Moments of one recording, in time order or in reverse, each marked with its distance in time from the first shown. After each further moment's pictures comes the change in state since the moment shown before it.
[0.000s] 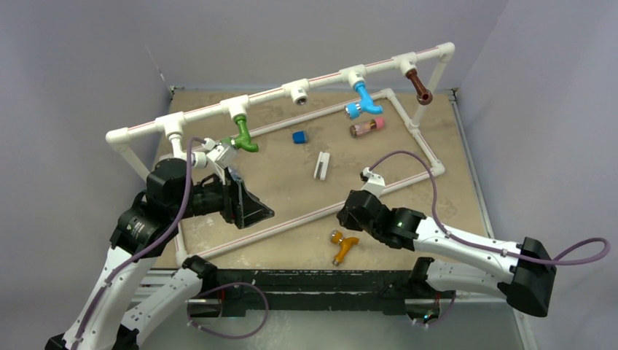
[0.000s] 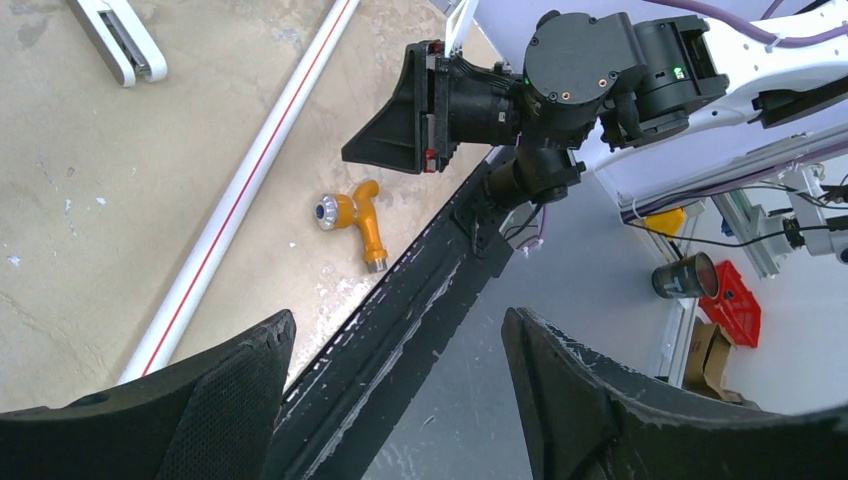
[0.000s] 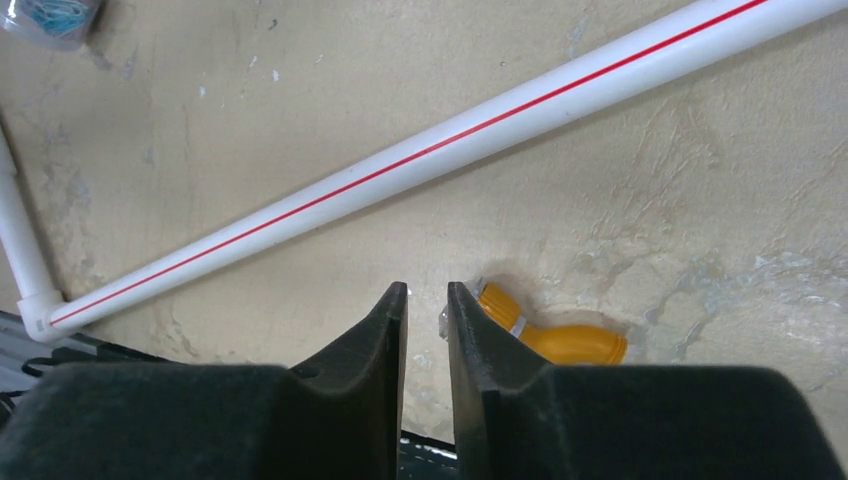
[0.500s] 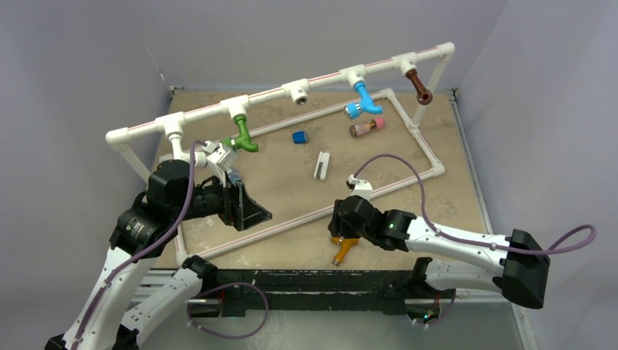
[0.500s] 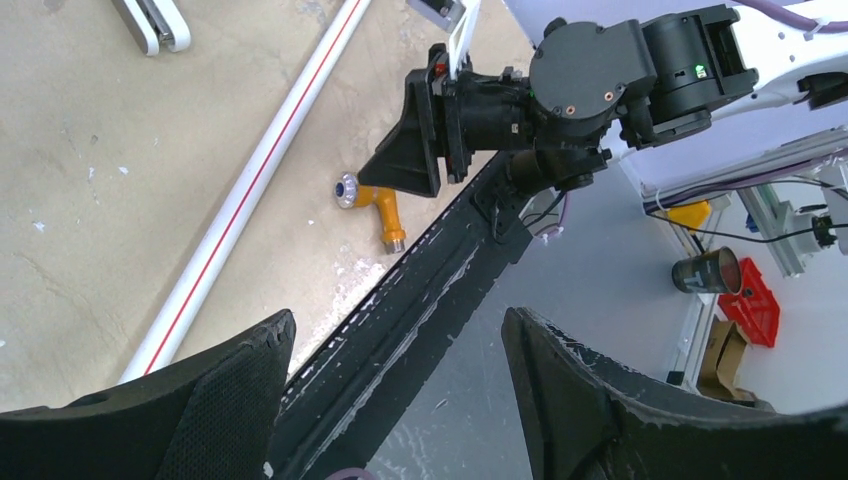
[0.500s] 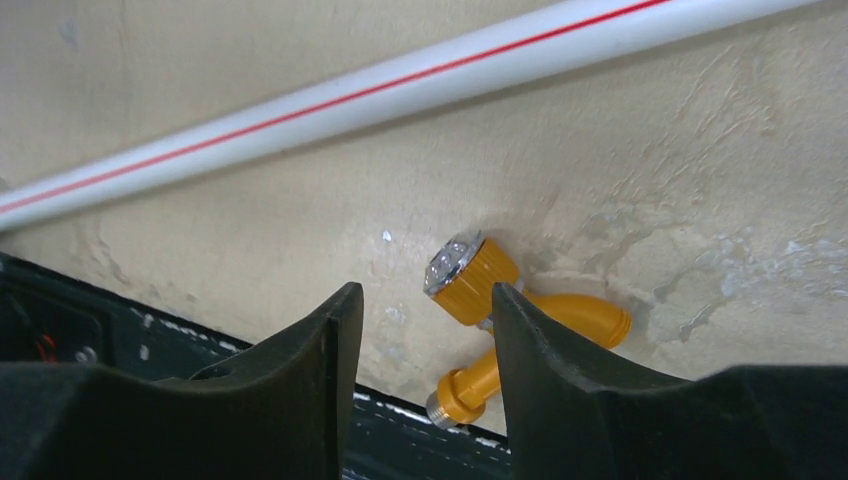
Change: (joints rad) left arm 0.000 -0.005 0.002 -0.061 -0.031 0.028; right arm 0.032 0.038 -0.013 0.000 -0.080 -0.090
